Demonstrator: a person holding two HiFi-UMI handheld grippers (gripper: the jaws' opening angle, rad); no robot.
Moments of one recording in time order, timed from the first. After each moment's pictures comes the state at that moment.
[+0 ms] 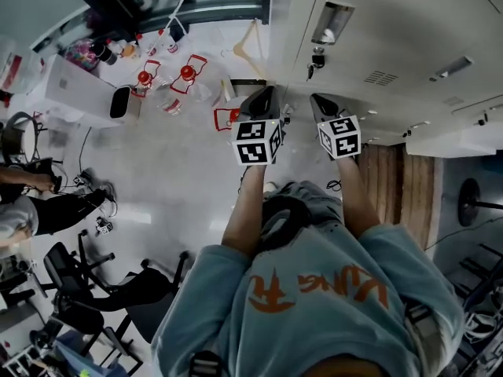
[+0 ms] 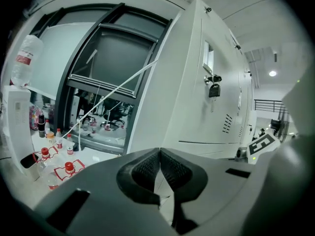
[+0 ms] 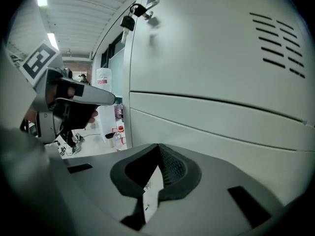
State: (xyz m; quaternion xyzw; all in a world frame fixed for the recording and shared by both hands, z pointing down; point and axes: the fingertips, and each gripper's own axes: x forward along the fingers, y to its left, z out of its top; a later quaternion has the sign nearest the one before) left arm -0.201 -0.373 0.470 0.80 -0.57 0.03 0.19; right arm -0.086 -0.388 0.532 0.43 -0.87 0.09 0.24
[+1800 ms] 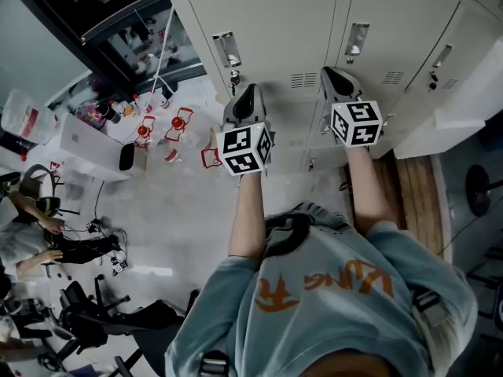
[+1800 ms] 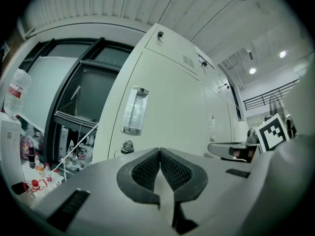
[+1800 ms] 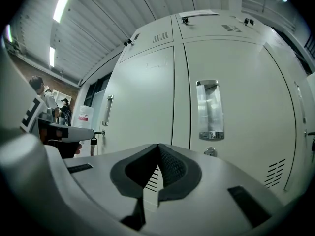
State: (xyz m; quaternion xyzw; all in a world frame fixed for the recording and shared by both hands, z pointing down) left arm -0.073 -0.327 0.294 0.81 -0.58 -0.05 0.04; right arm 0.098 -0.360 0.290 0.54 -0.84 -0.02 0.03
